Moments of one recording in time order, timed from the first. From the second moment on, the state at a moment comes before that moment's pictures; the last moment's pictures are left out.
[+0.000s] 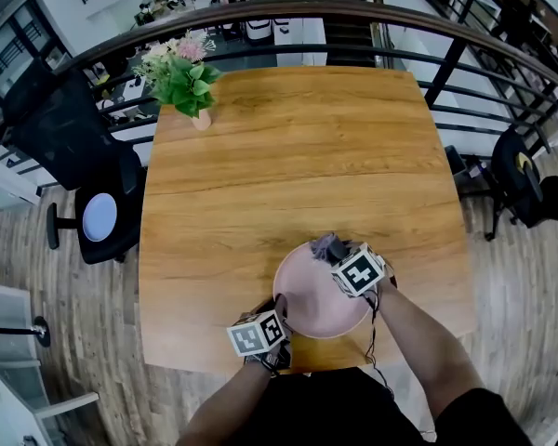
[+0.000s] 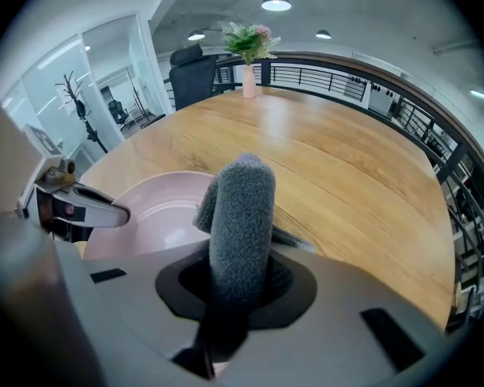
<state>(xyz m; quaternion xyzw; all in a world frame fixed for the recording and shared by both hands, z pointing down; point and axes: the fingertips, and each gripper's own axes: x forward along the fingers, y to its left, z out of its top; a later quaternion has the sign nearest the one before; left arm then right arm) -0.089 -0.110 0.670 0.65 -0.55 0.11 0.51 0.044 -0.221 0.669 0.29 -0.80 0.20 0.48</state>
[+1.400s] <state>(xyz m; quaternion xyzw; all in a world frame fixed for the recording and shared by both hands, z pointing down) -0.085 -0.105 0.665 0.64 -0.58 0.10 0.50 0.078 -0.074 0.655 0.30 -0.80 0.27 0.44</state>
